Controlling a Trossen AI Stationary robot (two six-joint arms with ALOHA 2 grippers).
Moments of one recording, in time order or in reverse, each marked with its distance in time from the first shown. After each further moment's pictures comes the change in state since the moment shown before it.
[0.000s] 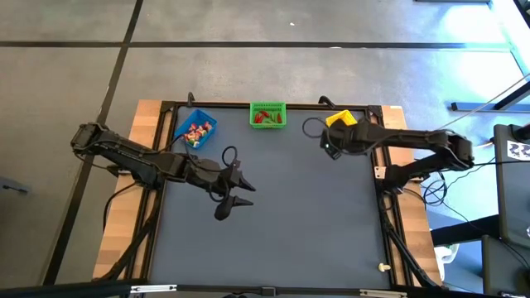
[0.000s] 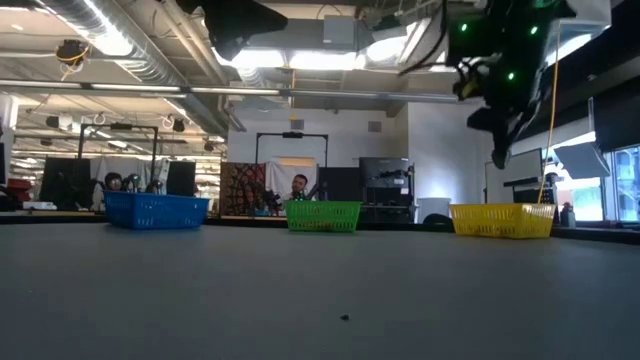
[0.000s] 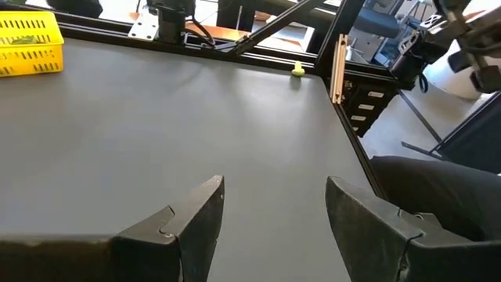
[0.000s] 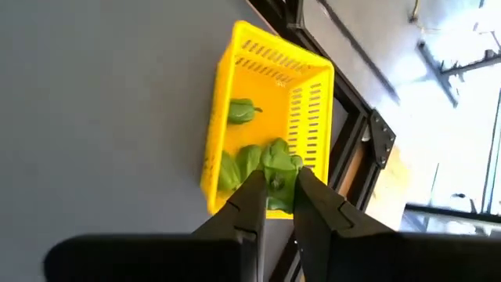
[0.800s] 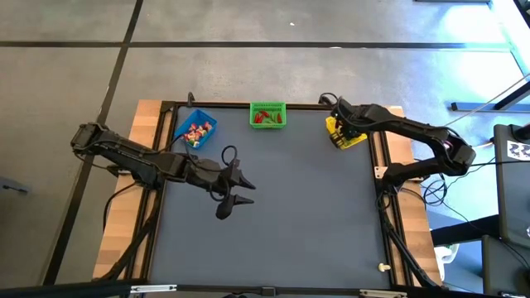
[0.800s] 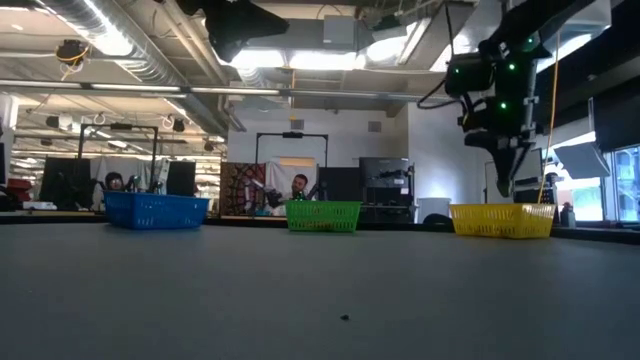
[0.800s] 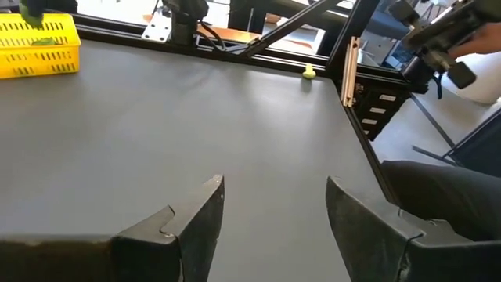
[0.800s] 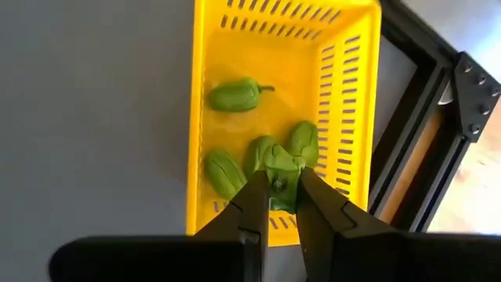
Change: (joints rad) left arm 0.000 0.000 0.000 -0.003 -0.037 -0.007; right arm -0.435 0.000 -0.062 0.204 -0.349 -0.285
